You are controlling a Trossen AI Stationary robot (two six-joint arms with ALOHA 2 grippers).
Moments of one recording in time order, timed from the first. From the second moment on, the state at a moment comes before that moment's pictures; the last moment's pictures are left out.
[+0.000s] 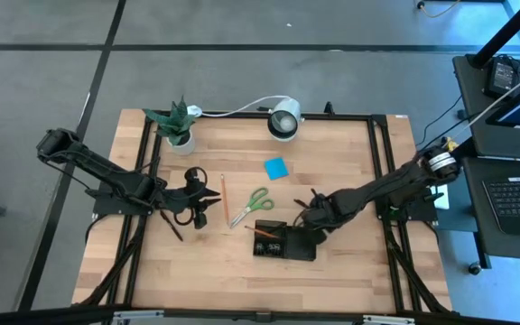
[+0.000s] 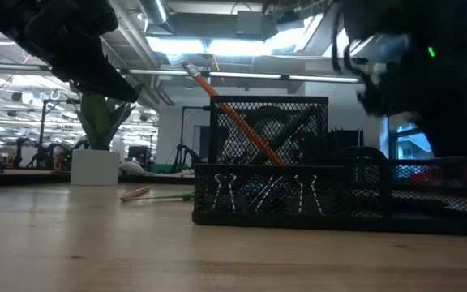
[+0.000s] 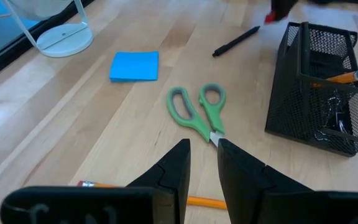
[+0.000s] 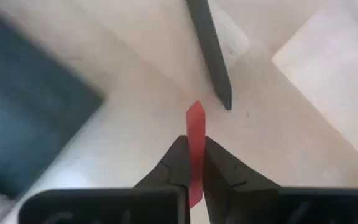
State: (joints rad) left arm -0.36 1.00 0.45 -0.07 -0.57 -0.41; right arm 0.32 1.62 0.96 -0.92 -0.02 1.19
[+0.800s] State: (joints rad) left arm -0.36 1.00 0.45 -0.09 -0.57 -0.30; right arm 0.50 1.68 1.27 -0.50 0.28 0.58
